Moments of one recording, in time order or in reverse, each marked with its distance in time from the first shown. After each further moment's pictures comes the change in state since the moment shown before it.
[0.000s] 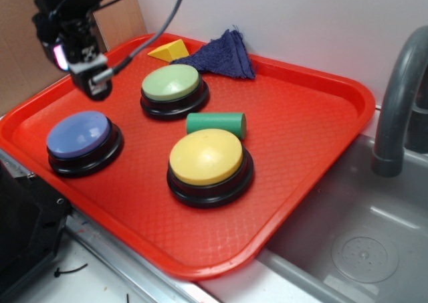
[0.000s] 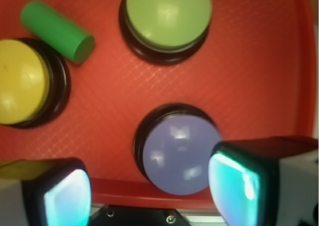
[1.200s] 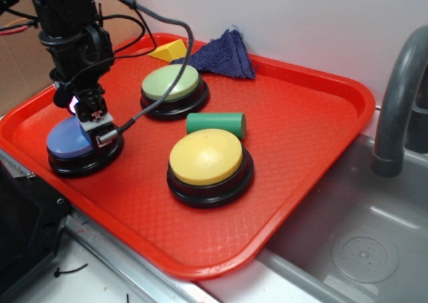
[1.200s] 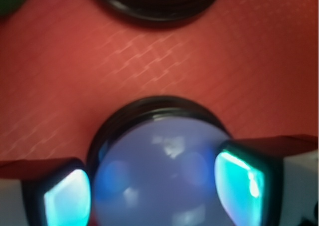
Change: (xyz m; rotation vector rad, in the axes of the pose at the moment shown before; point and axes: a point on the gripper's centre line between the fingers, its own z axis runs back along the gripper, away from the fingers) arm -0.005 0.004 -0.044 0.072 0.066 -0.112
